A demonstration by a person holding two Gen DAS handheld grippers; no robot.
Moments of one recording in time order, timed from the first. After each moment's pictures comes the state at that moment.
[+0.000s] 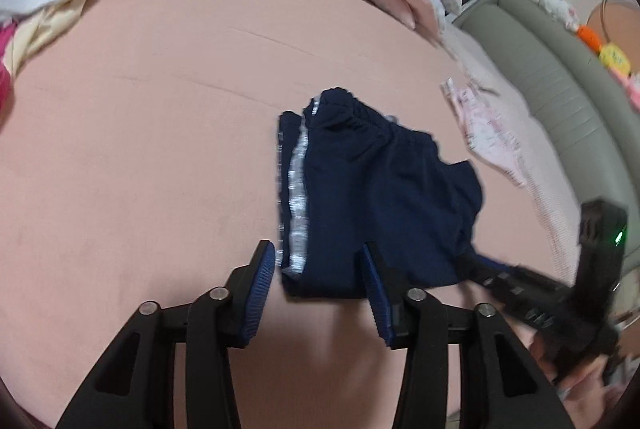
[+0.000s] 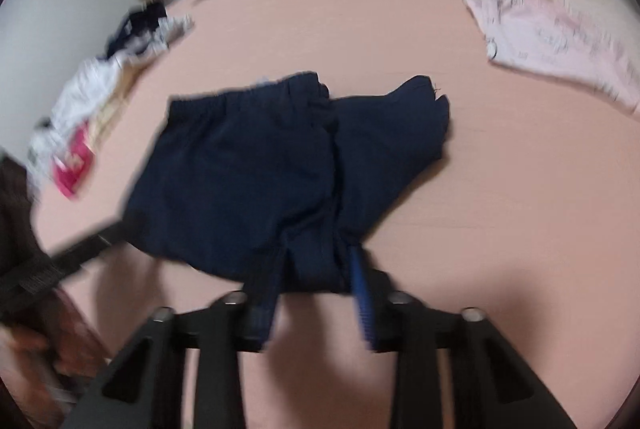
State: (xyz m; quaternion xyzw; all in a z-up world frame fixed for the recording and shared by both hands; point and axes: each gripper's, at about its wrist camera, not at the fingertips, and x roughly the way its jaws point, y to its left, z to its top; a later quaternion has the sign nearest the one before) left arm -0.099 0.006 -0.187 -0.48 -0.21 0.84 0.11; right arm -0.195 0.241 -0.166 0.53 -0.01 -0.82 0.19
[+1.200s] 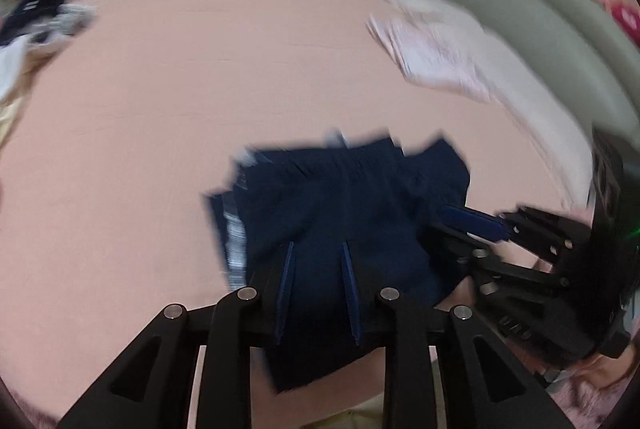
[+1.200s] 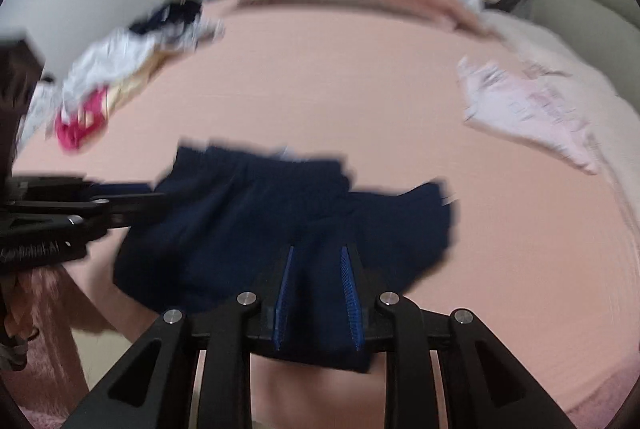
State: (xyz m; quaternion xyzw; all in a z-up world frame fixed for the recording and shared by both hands) left arm -0.072 0.065 -0.171 -0.50 -0.04 0.84 0.19; right arm -0.121 0.231 -0.148 0.47 0.08 -0.86 0.18
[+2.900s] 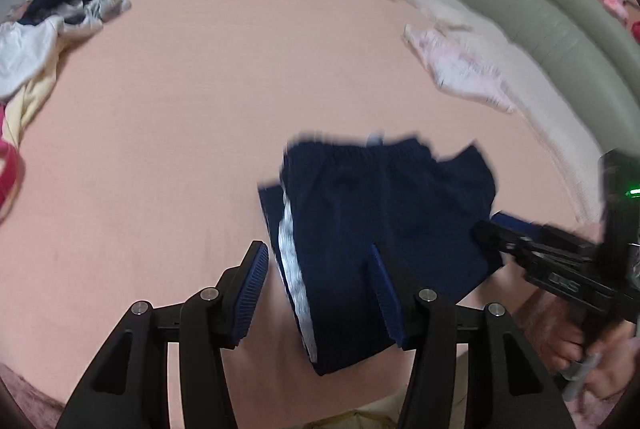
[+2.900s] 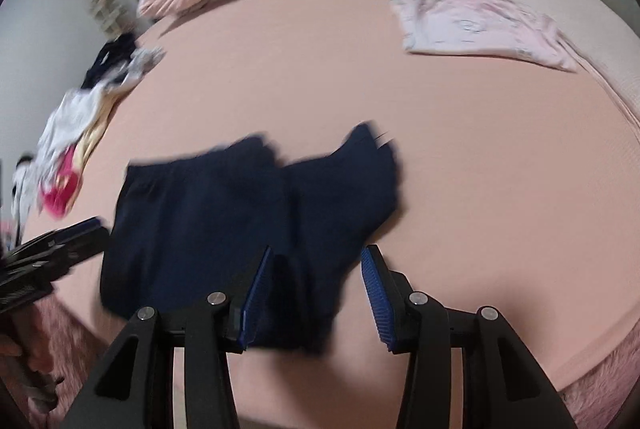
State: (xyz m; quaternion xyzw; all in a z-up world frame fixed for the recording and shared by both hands) left arm -0.069 0.025 -0.173 -0.51 -0.05 0.85 0.12; right arm -0.108 0.265 -0.150 0.51 -0.04 -0.85 0.12
